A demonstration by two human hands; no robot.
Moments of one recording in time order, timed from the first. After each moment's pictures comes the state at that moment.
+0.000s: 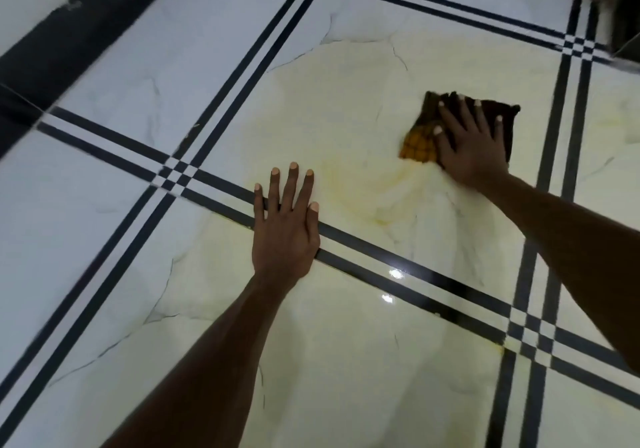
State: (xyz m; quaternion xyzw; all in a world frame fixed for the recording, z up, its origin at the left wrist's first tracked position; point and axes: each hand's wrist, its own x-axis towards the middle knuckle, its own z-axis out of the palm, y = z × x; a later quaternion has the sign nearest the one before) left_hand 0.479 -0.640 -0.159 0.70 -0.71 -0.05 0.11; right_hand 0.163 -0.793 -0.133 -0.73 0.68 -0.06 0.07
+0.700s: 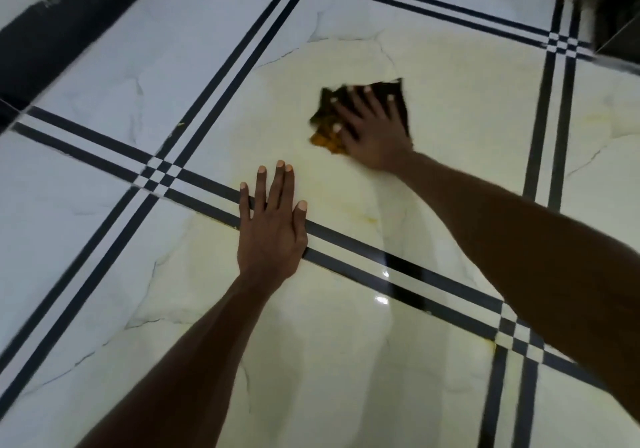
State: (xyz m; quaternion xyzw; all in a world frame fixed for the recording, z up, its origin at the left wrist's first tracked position) left_hand 0.482 -0.640 -0.158 0.69 -0.71 -0.06 0.11; right_hand 0.285 -0.815 -0.136 -0.82 0.56 -0.05 0.07
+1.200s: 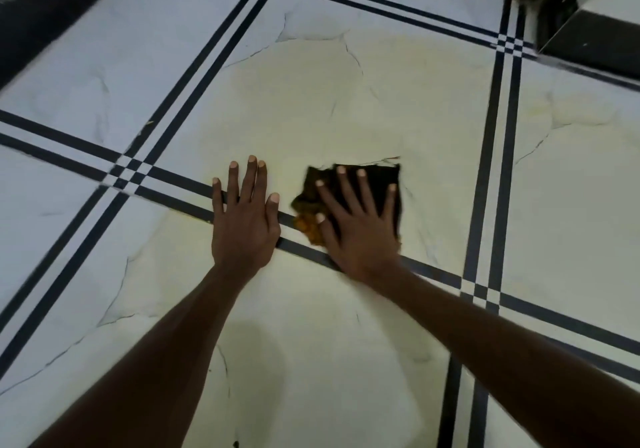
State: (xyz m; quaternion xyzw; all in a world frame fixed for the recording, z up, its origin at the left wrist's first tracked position) left_hand 0.480 -0.641 -0.157 0.69 -0.72 -0.05 0.09; right_hand 0.271 -0.627 -0.152 -0.78 0.62 -0.08 0.05
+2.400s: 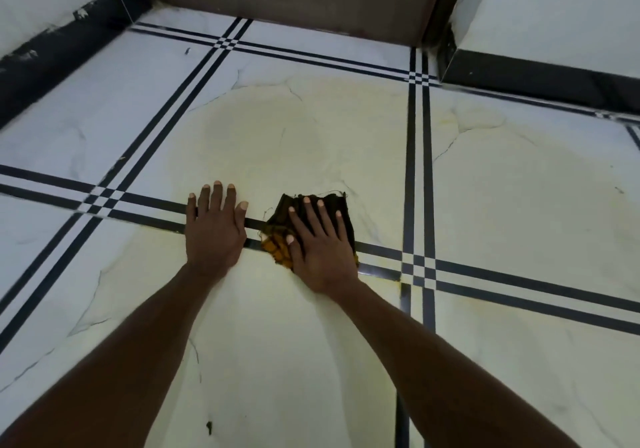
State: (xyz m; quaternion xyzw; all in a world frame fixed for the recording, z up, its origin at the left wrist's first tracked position) left_hand 0.470 -0.627 -0.147 0.68 -0.72 -0.02 0.11; right_hand 0.263 -0.568 -0.162 -0.75 0.63 -0.16 0.11
